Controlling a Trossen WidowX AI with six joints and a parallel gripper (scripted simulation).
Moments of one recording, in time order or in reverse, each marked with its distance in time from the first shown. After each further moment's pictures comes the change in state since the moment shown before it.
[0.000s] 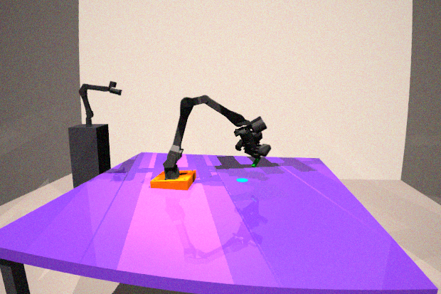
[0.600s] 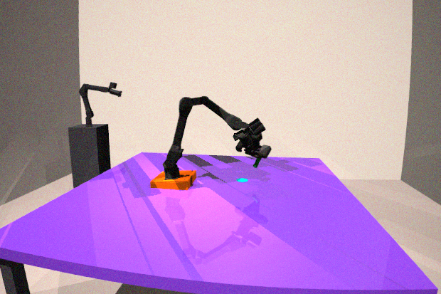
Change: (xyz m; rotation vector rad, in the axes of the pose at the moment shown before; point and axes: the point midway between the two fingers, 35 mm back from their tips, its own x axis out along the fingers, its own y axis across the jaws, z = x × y) arm 0.000 -0.005 0.000 0.018 -0.121 0.006
